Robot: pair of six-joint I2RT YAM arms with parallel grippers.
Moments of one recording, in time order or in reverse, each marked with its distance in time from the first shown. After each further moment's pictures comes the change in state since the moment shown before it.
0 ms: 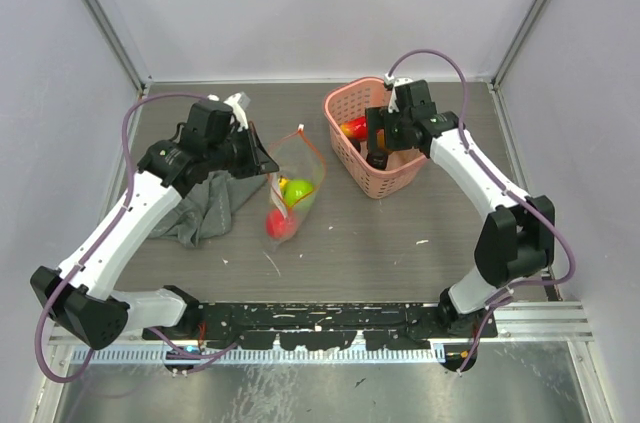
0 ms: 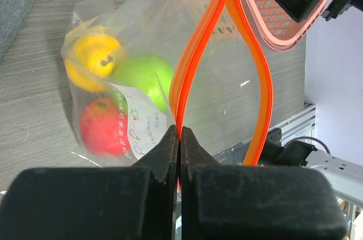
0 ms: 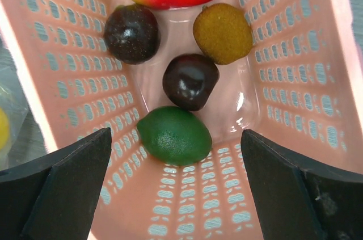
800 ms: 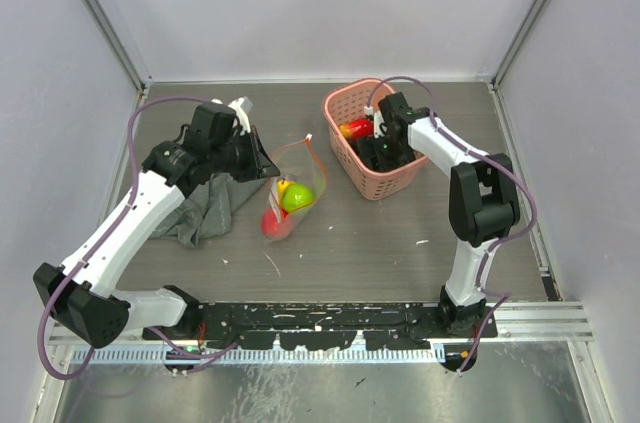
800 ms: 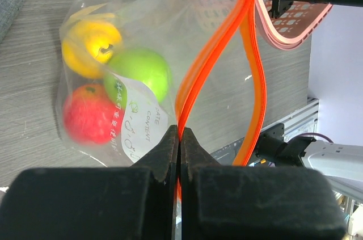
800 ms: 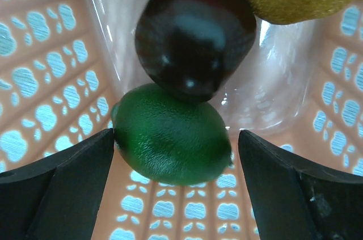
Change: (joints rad) left arm 0.000 0.009 -0.027 0.004 0.019 -0.002; right arm -0.014 0.311 0.085 -0.202 -0.124 -0.128
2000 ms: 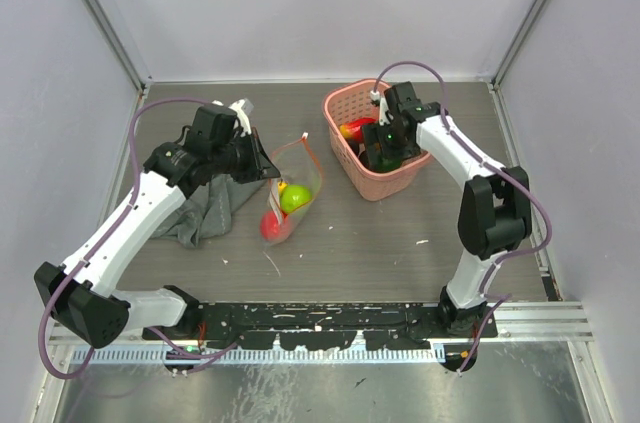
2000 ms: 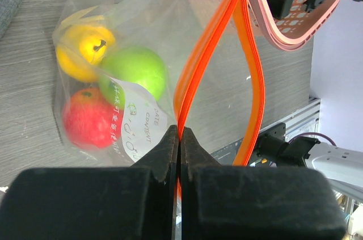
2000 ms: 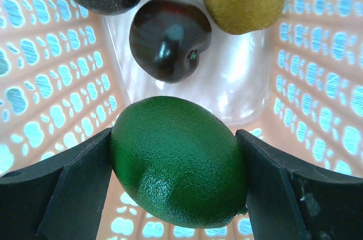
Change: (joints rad) left arm 0.000 0.000 -0.018 0.008 0.001 -0.002; right arm -0.005 -0.074 0.019 0.000 0.037 0.023
